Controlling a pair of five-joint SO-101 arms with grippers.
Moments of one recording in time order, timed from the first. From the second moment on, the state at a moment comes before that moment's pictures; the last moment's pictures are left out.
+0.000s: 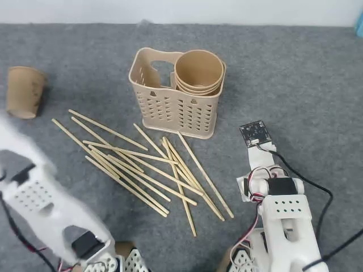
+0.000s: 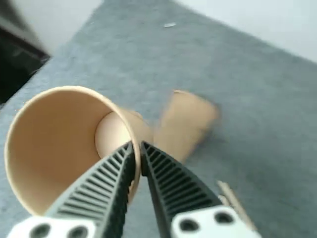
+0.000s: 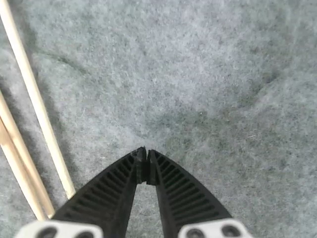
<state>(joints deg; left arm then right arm) -44.0 36.1 -79.0 98.8 -0.3 -6.9 -52.4 72.9 58.8 12.8</state>
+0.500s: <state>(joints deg) -2.7 3.4 -54.8 98.2 13.1 -6.9 -52.4 72.9 58.8 12.8</state>
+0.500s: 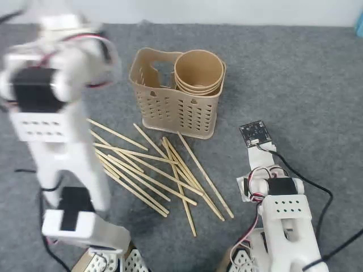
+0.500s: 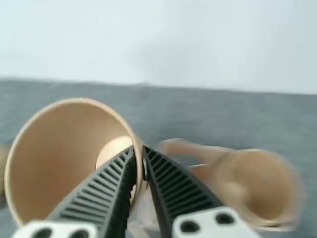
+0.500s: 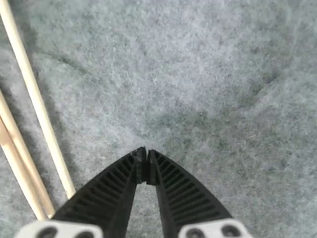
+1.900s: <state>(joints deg) 24.5 14.5 -52.8 95.7 1.4 -6.9 -52.4 72.9 58.8 12.8</state>
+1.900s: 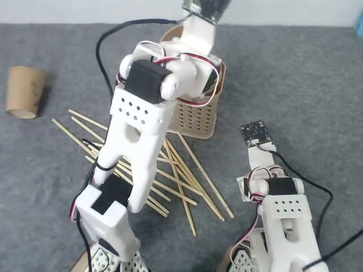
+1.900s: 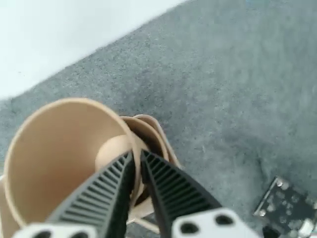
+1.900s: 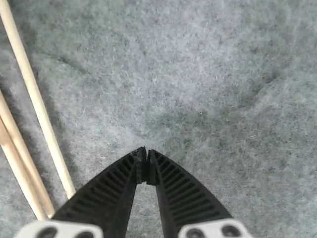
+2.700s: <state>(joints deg) -10.2 15.6 -72.1 98.8 0.0 -6.9 -52.4 72.9 58.8 12.8</state>
